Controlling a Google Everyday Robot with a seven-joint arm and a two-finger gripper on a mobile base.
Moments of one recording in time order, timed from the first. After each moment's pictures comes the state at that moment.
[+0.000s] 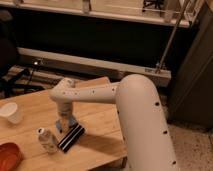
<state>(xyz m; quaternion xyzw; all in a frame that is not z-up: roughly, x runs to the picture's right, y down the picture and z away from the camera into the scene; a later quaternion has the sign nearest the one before) -0.235 0.180 0.845 -0.37 -0.08 0.00 0.92</state>
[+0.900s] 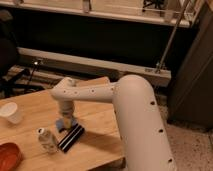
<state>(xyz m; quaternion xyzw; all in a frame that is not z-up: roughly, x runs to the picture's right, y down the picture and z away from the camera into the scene) -0.226 0.182 0.856 -0.39 -0.06 -0.01 0.92</state>
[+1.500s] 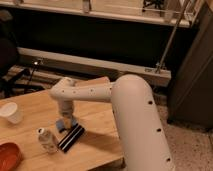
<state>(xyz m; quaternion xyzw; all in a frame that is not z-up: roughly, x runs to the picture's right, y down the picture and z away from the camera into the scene) -0.227 0.177 0.853 -0.39 -0.06 -0.02 0.92</state>
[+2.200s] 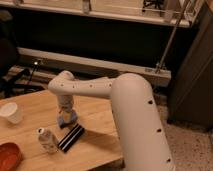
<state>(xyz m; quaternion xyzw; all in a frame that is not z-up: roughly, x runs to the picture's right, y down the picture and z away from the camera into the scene) -0.226 0.146 0.848 -0.38 -0.05 -0.01 0.92</state>
